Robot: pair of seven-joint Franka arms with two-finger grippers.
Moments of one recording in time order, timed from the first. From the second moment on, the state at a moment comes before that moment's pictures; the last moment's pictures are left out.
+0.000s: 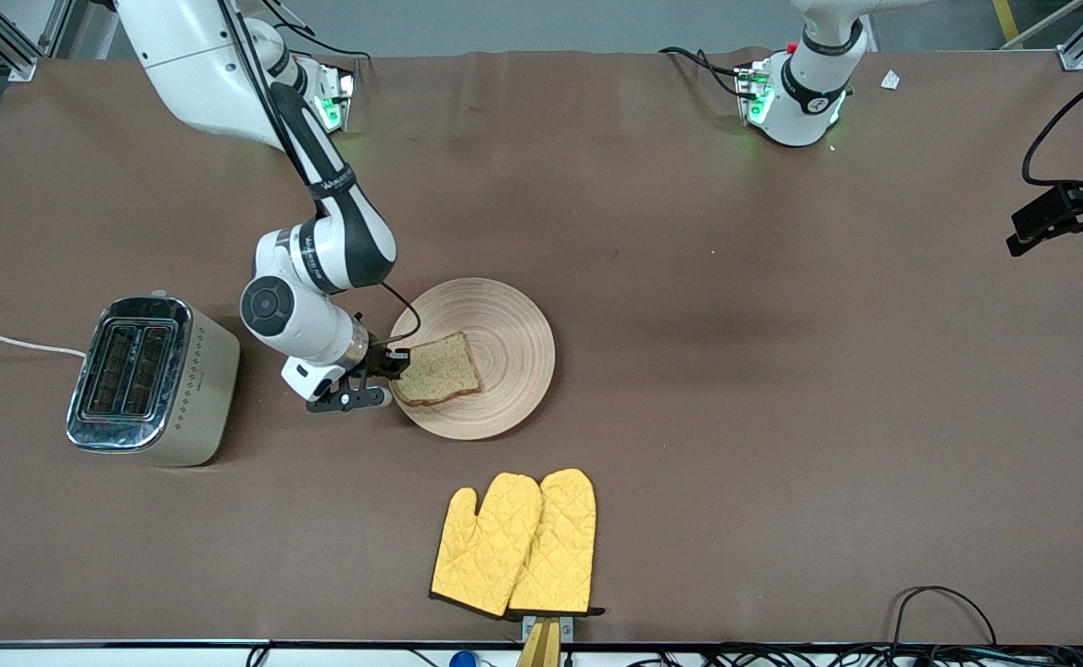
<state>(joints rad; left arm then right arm) 0.09 0.01 -0.09 -1.50 0.04 1.53 -0.06 0.46 0.51 -0.09 -1.90 0.32 2.37 0.11</state>
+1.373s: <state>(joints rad) 0.09 0.03 -0.09 -1.50 0.02 1.52 -0.06 0.53 0.27 -0.15 -1.66 -0.69 1.45 0.65</state>
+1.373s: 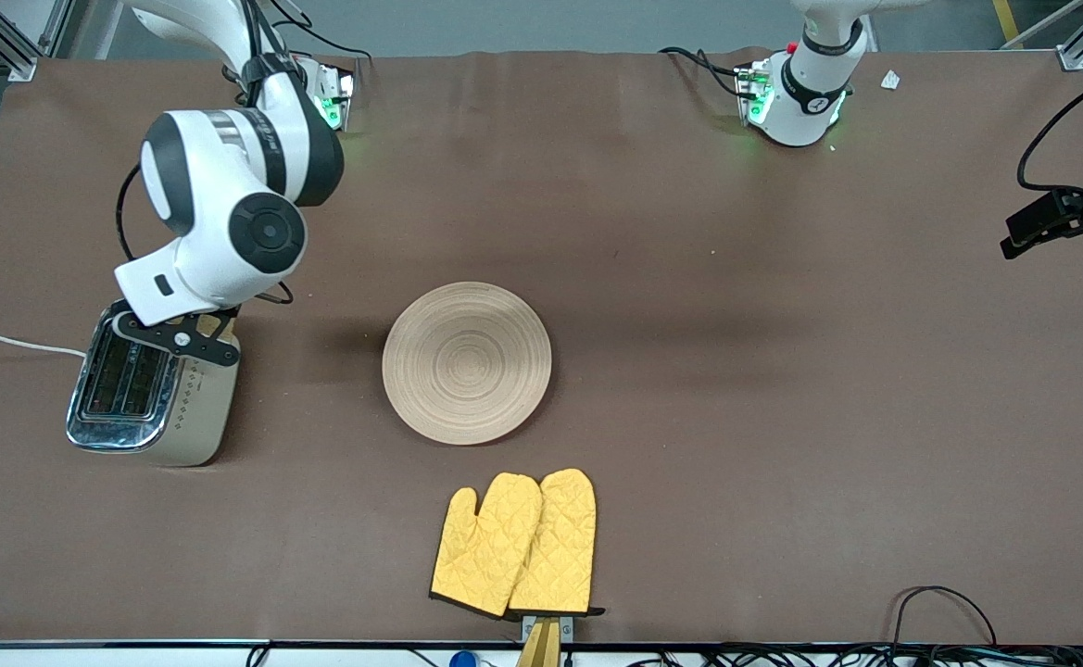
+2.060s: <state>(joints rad) 0.12 0.03 -0.08 -1.49 -0.04 1.52 -0.06 0.41 0.24 -0.17 -1.75 -0.87 1.59 0.68</state>
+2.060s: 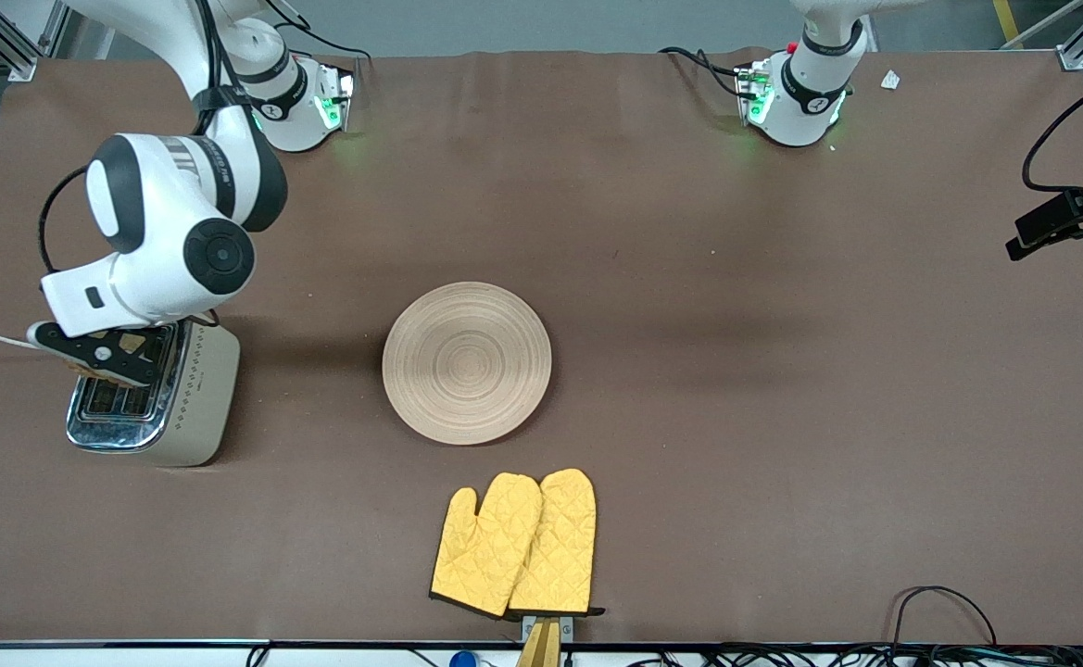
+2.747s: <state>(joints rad) 0.11 0.03 -0.10 -1.49 -0.06 1.52 -0.12 0.39 0.26 -0.17 -1.78 -0.88 1.64 0.73</state>
